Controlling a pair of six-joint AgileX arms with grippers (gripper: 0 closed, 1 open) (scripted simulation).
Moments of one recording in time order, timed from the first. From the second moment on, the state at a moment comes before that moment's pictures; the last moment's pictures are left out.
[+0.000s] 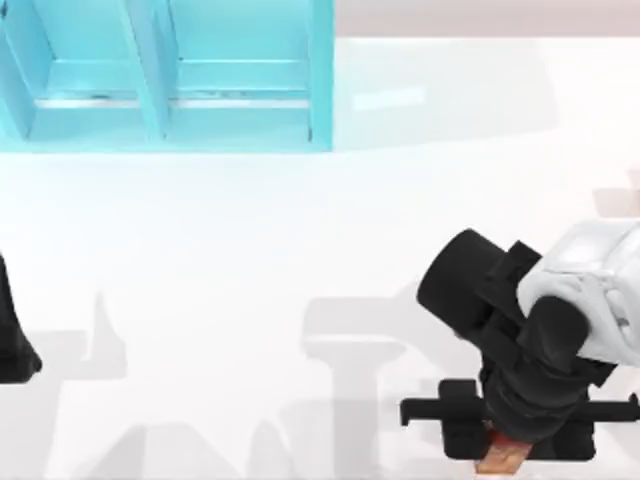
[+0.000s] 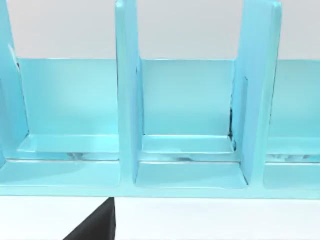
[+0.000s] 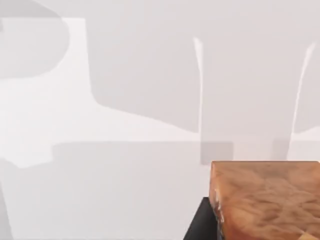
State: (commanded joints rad) left arm 0.00 0.00 0.00 0.00 0.00 0.00; right arm 0.80 1.63 0.90 -0.84 0.00 0.82
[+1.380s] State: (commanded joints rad) left arm 0.00 0.00 0.00 0.00 0.00 0.00; right arm 0.81 1.67 0.86 -0.76 0.00 0.83
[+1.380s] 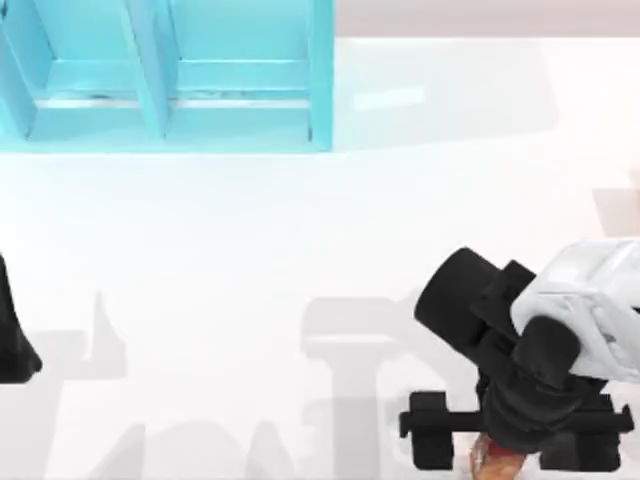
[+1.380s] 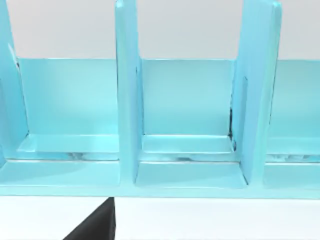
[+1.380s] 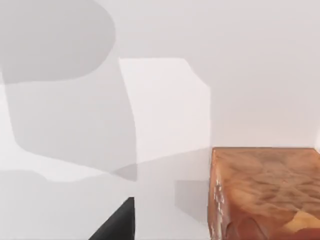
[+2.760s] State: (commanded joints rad) left arm 0.00 0.00 0.00 0.00 0.00 0.00; right arm 0.79 1.55 1.08 -1.11 0.00 0.81
